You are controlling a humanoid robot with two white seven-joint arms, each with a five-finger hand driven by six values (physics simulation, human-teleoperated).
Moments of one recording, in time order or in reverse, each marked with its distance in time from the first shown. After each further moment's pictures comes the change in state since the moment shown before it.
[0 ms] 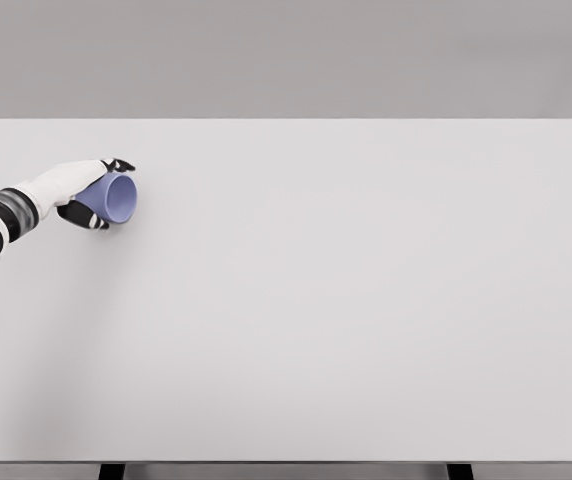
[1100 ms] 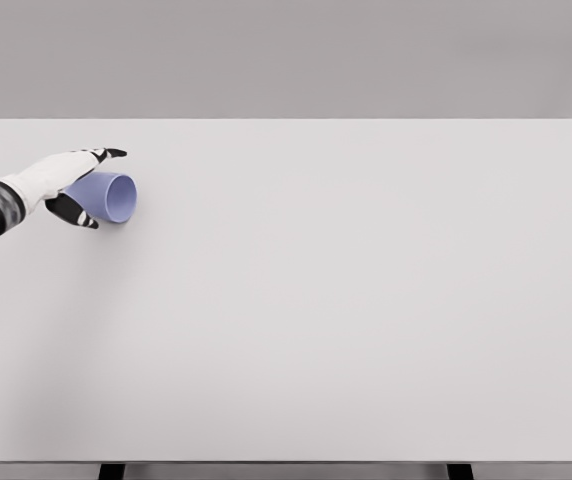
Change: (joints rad) left arm -0.009 0.047 0.001 -0.046 0.014 -0.003 -0.003; right arm 0.000 0.000 0.000 0.000 0.000 0.000 0.000
